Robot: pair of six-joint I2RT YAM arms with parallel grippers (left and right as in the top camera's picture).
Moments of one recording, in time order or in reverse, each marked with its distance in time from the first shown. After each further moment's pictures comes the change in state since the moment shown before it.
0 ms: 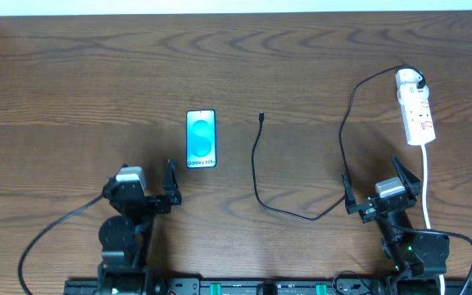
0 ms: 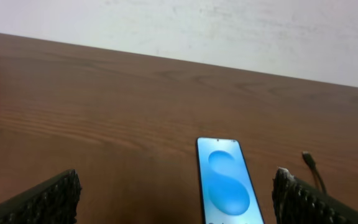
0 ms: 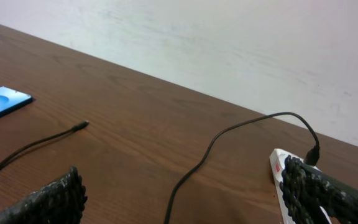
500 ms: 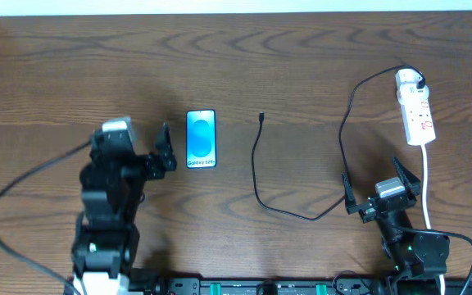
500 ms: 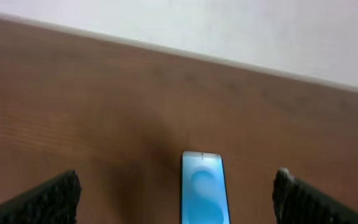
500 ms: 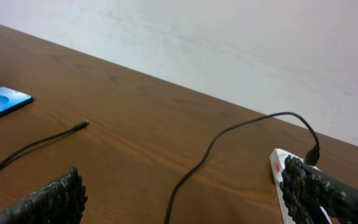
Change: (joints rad) left arm 0.000 0.525 0.495 -0.179 0.034 -0.058; right arm 0.000 0.000 0.000 -0.001 0.000 0.000
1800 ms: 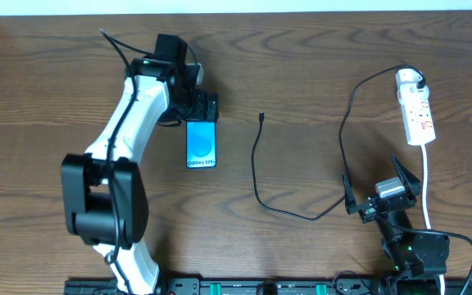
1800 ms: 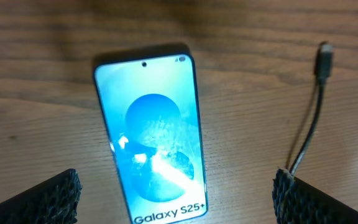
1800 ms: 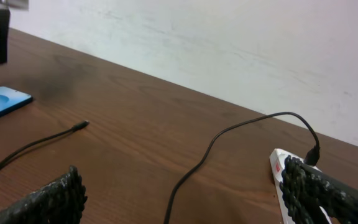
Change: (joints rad) left arm -0.129 1.191 0.912 -0.688 0.171 0.119; right arm 0.000 0.000 0.000 0.001 0.000 0.000
